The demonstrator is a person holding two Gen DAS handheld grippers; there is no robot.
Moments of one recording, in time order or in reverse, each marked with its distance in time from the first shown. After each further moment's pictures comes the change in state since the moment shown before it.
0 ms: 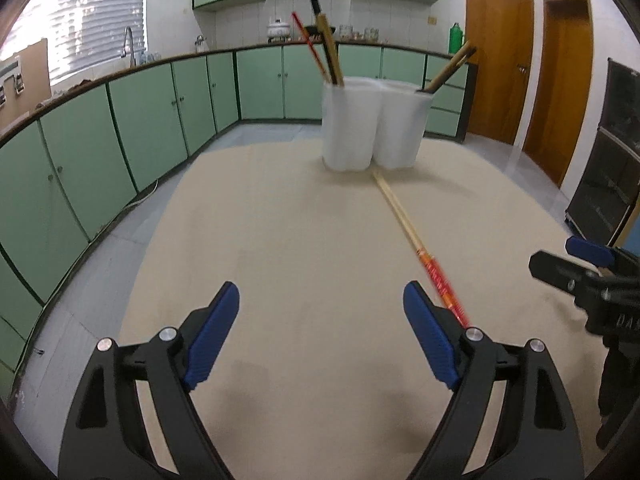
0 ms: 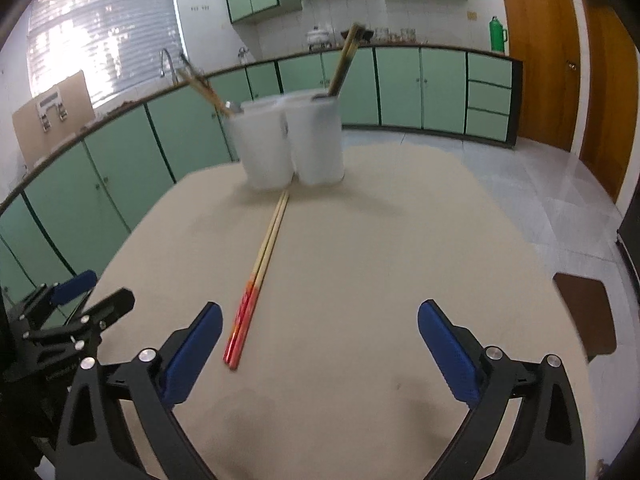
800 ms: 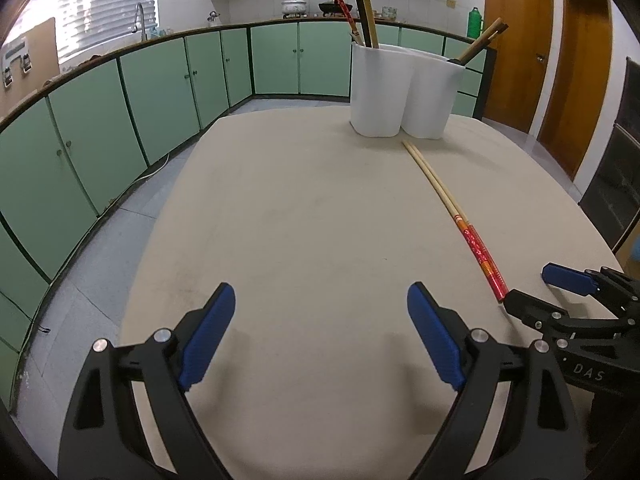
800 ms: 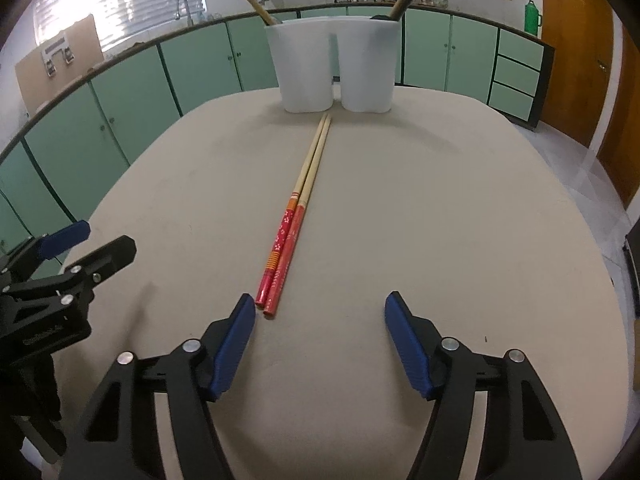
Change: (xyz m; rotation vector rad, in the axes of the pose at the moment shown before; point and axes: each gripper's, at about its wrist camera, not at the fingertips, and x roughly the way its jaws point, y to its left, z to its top) left arm 0.011 0.015 -0.011 -0.036 0.077 0.034; right arm 0.031 0.041 -0.022 -0.094 0.161 -0.003
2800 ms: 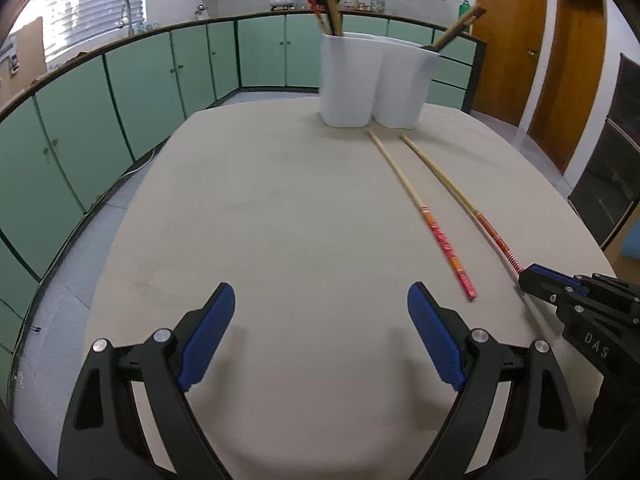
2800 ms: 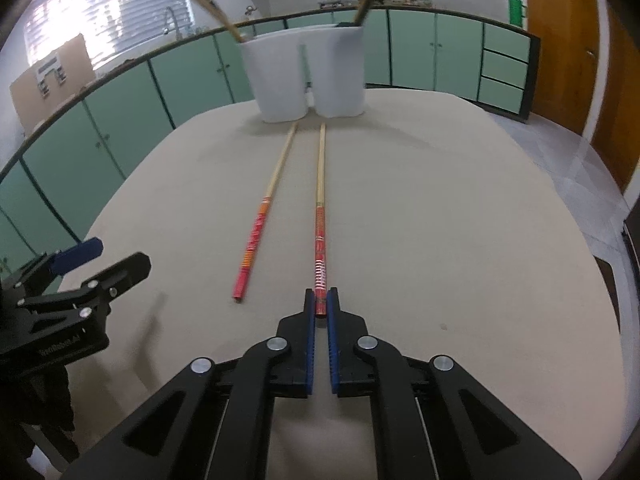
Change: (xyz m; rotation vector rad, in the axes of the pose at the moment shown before) left arm 0.010 -0.032 0.001 0.013 0.030 -0.045; right arm -0.015 -0.039 -0.007 0.084 -0.034 0.009
